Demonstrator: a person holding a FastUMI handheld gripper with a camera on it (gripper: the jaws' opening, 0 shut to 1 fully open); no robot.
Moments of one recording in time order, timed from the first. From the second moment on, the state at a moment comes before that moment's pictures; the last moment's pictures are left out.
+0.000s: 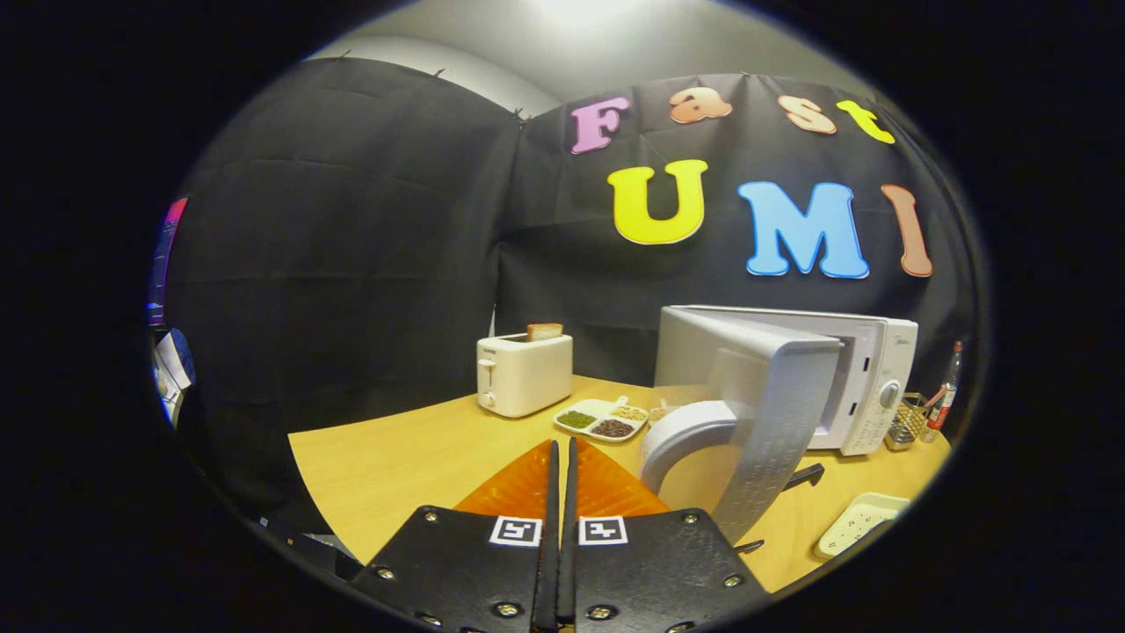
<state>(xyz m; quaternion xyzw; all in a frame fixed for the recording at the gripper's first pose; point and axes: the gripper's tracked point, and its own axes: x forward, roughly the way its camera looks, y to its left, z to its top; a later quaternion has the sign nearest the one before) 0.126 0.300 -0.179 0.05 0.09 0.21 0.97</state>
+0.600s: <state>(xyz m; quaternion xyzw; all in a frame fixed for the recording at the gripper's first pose) 0.218 0.113 -0.222 0.06 0.12 0.03 0.99</state>
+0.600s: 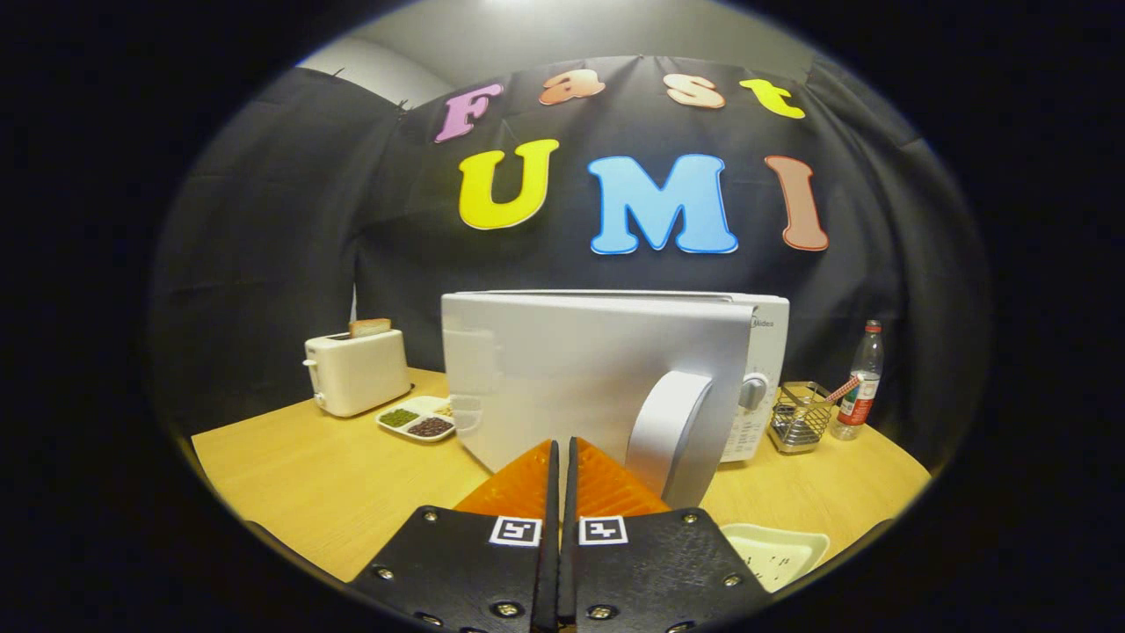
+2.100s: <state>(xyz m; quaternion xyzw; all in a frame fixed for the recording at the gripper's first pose) 0.336 0.031 -0.261 0.04 0.15 -0.07 0.98</state>
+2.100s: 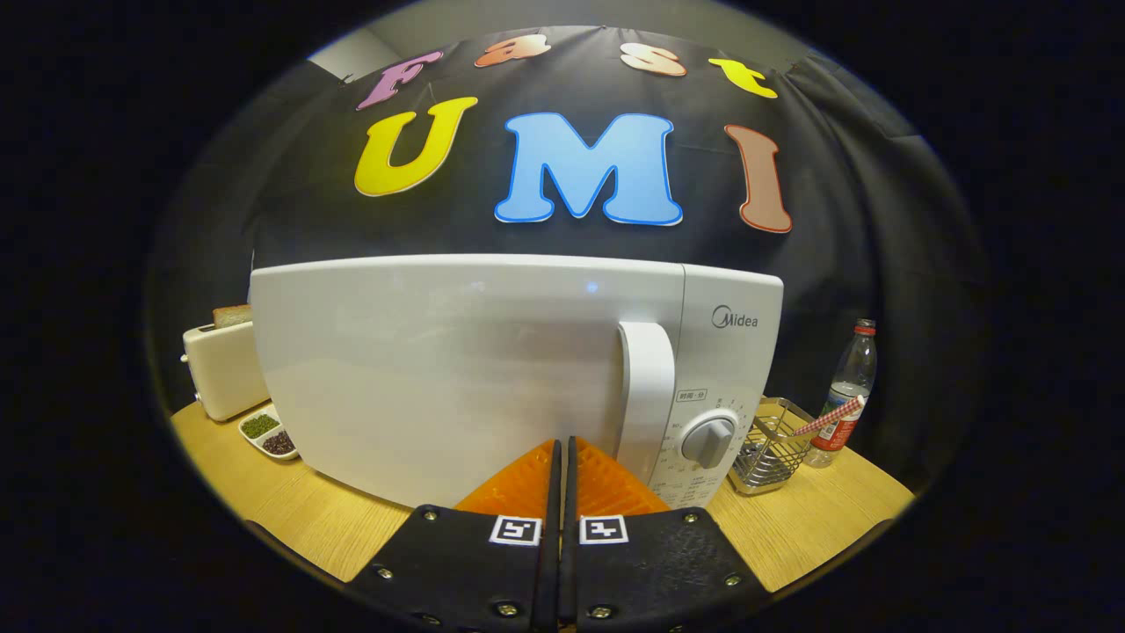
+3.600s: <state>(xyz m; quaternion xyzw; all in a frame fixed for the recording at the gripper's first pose) 0.025 0.017 -0.021 -0.03 0.01 -0.02 1.00</state>
